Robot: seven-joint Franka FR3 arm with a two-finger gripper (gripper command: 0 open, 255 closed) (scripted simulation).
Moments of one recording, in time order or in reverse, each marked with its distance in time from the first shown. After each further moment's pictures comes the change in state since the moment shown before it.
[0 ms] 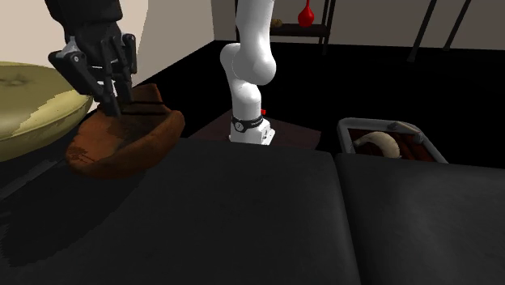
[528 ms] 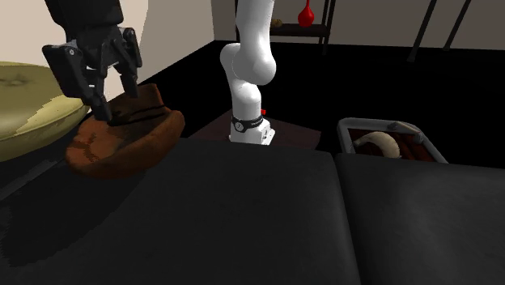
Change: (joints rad) arm 0.000 -0.001 0.000 -0.010 0.001 0.010 0.000
